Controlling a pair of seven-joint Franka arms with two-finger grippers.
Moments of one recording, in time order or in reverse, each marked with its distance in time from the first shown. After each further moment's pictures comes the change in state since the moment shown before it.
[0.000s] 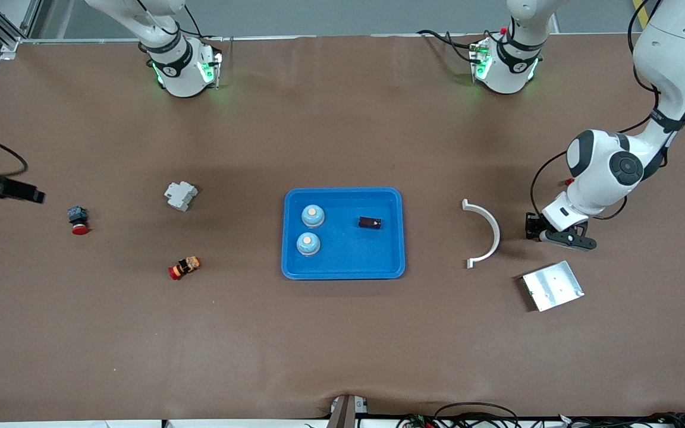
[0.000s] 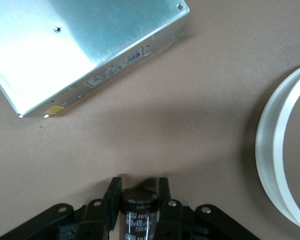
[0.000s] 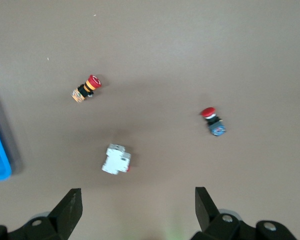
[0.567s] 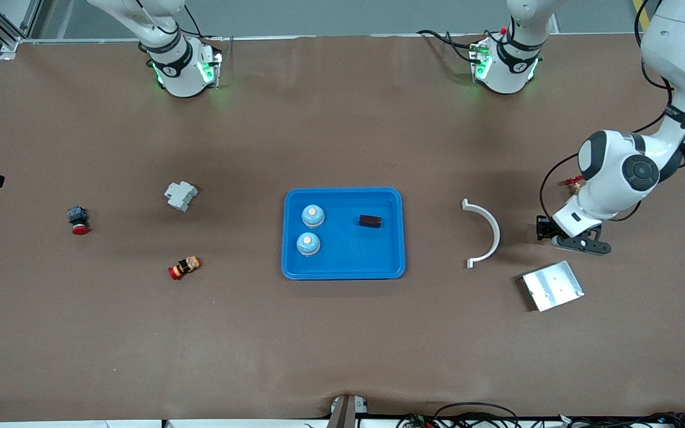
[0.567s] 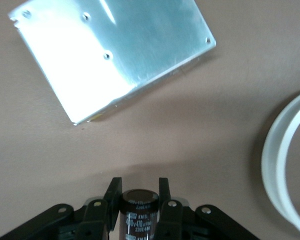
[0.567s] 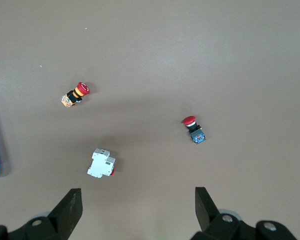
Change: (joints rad) left arm 0.000 -0.047 -0.027 0.099 0.000 -0.202 -0.093; right arm -0.050 -0.038 -0.001 -0.026 -0.009 0.044 -0.060
